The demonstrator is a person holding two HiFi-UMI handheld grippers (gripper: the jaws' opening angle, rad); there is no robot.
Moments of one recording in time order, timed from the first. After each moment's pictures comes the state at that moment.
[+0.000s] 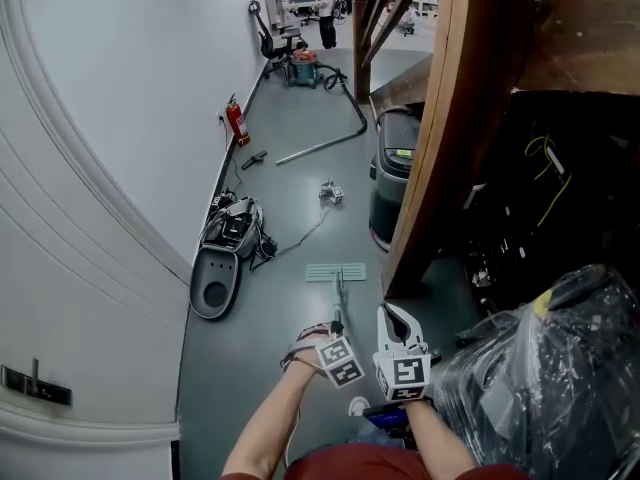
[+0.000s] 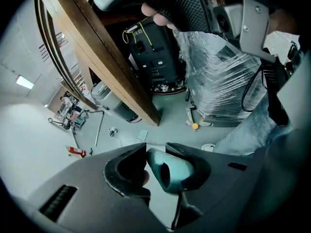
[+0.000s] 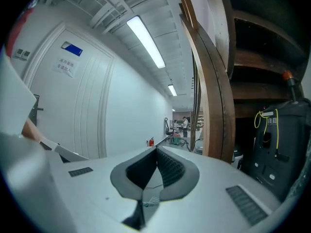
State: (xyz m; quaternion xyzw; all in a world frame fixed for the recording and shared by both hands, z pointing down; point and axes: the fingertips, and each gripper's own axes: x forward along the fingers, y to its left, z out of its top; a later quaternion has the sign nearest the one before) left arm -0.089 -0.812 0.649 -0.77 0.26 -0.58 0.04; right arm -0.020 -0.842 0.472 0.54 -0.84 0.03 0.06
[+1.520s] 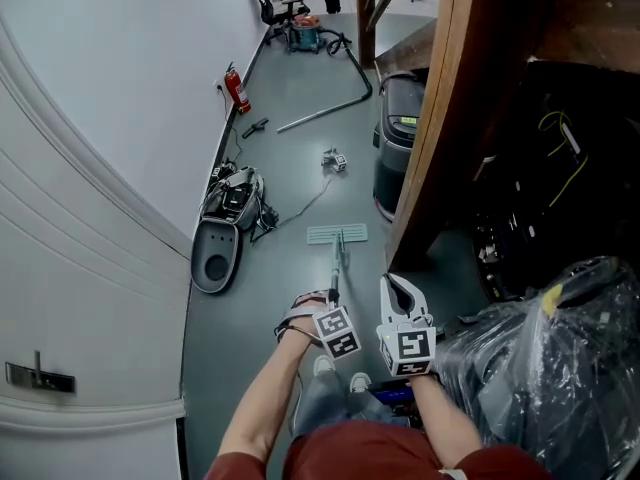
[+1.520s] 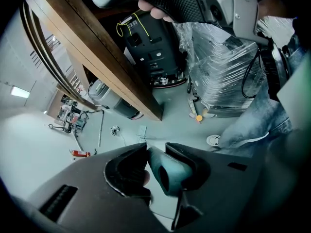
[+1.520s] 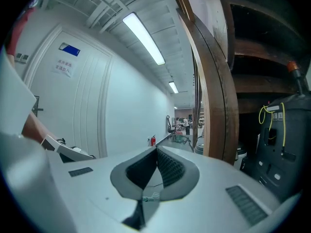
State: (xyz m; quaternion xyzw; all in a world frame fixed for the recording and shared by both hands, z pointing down) left arm -0.082 -0.868 0.667 -0.74 0.24 -0.62 0.06; right arm 0.006 -0.897 0.492 0.52 -0.85 0.04 0.06
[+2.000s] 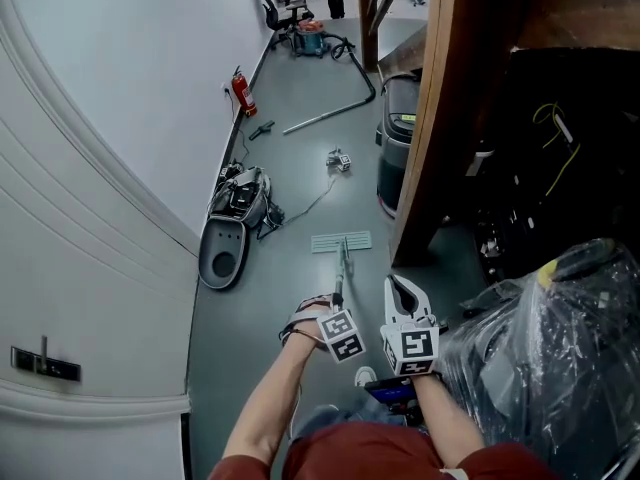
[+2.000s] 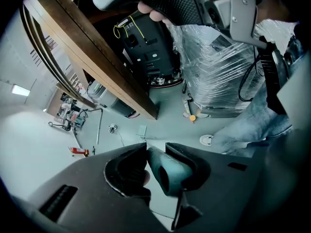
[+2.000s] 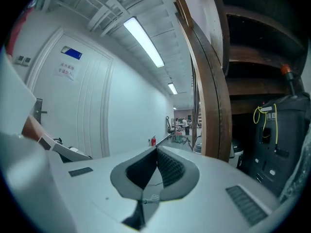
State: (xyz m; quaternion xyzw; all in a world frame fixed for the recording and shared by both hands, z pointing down) left arm -0.077 -0.794 0.658 -0.74 0.24 -0.63 0.05; right arm 0.013 -0.831 0.486 0.52 -0.85 0.05 0.06
